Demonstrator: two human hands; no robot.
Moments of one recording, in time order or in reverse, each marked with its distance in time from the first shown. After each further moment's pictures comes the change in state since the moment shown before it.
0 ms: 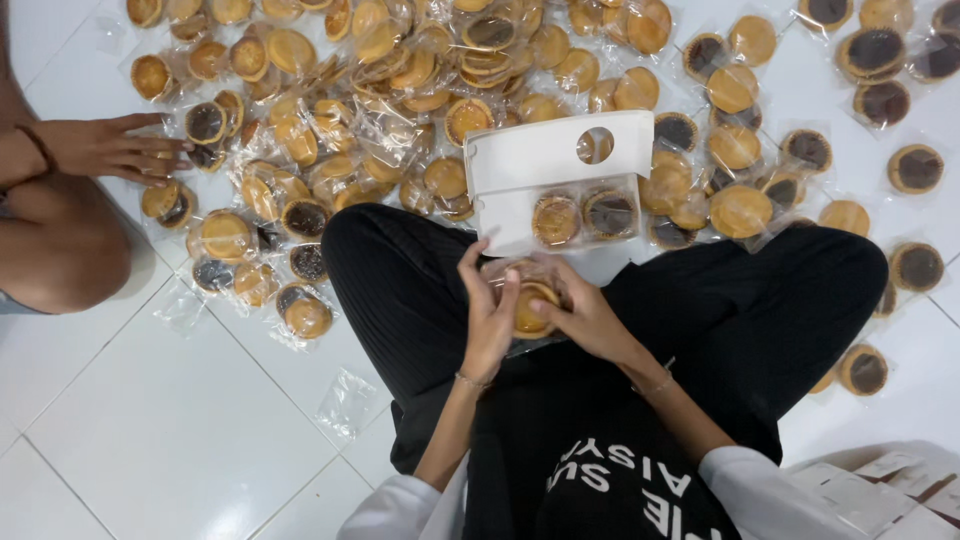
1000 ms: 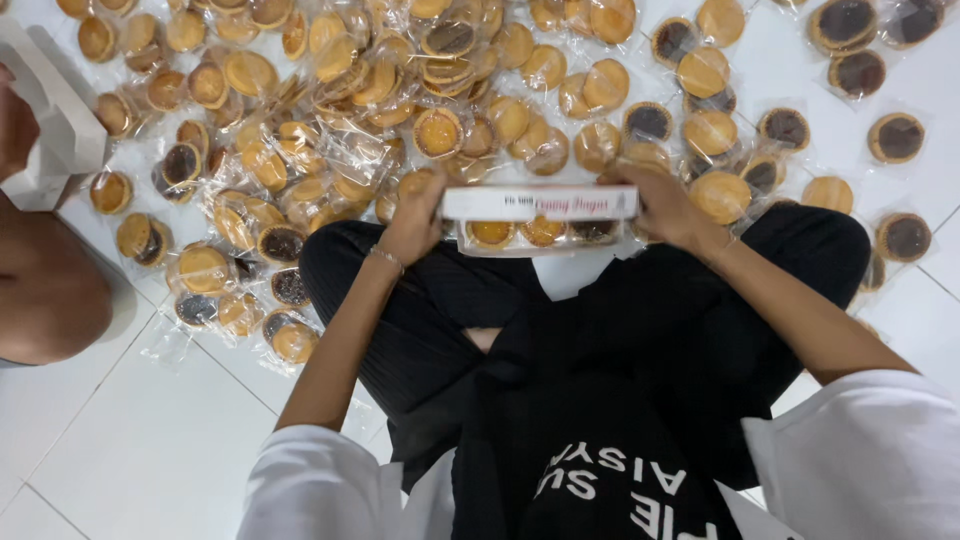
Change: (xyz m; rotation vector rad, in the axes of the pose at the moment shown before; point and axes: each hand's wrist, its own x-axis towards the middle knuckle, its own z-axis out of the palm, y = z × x) left_hand 0.188 -0.008 -0.066 1.030 -0.578 0.422; right_hand 0.074 0.043 -0.206 -0.956 0.249 -0.178
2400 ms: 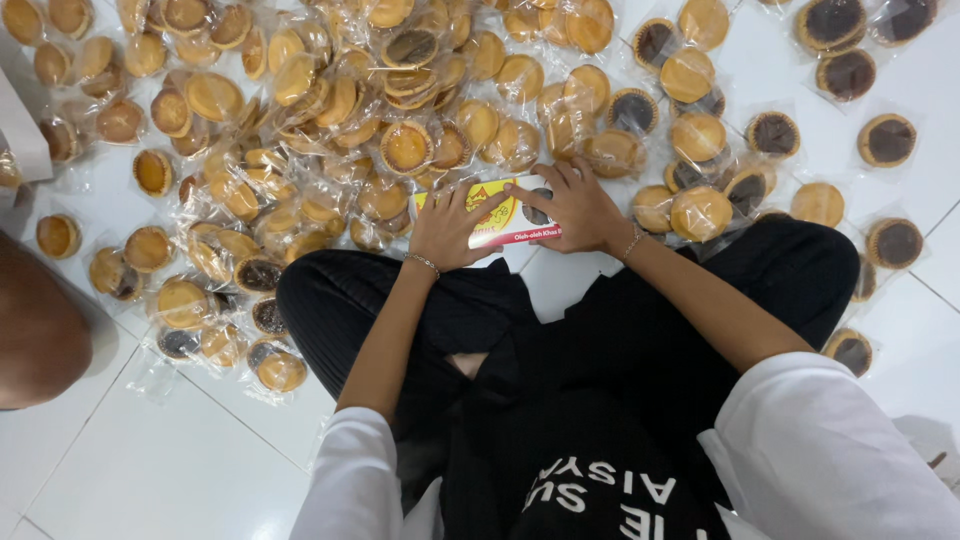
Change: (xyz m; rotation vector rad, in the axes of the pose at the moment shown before) left_hand 0.051 -0.015 0.083 0.632 -0.168 0.255; right_hand 0.054 -0.023 0.051 -0.668 -0.182 -0.322
